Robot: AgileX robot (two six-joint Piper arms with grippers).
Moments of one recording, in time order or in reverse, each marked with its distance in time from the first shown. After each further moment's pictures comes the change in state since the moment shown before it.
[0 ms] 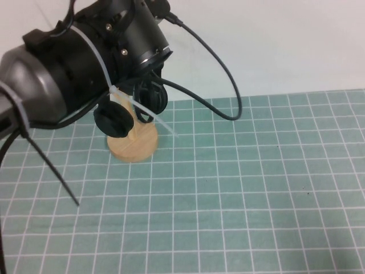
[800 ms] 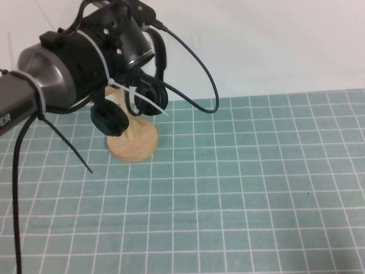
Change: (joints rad) right arm 0.000 0.000 0.000 0.000 0.000 0.000; left arm 0.127 0.104 0.000 0.010 -0.164 -0.002
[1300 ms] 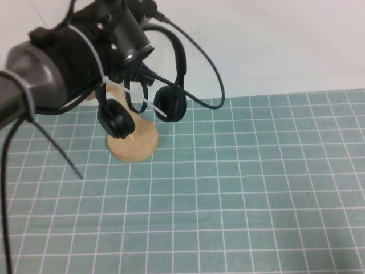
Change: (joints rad) right arm 0.000 0.000 0.000 -0.002 0.000 0.000; left arm -0.020 -0.045 -0.001 -0.022 -0.001 -0.010
